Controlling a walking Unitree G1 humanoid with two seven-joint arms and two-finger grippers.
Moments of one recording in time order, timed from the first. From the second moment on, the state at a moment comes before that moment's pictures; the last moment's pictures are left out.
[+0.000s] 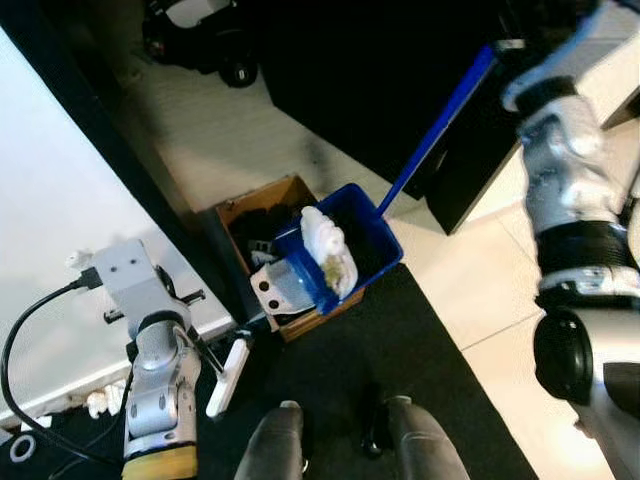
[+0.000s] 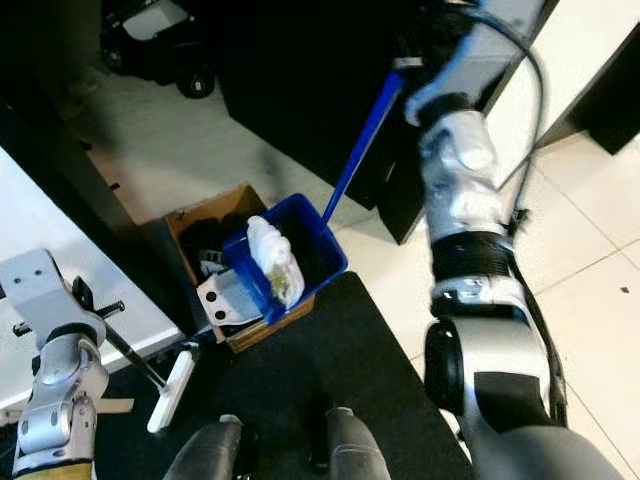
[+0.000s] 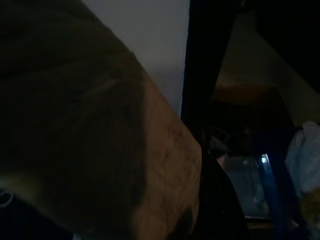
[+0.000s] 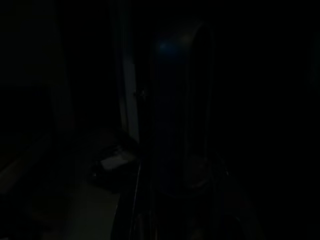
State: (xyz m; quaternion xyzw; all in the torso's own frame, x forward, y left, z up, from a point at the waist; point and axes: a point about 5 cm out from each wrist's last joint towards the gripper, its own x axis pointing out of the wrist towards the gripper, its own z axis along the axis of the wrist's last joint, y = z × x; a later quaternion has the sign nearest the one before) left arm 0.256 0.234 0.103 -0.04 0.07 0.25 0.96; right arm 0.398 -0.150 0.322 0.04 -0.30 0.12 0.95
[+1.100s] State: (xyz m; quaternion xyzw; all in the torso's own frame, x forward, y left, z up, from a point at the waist) left arm 0.224 0.230 0.098 -0.05 0.07 0.30 0.95; right arm 0.363 0.005 0.370 -0.10 -0.47 0.24 0.84
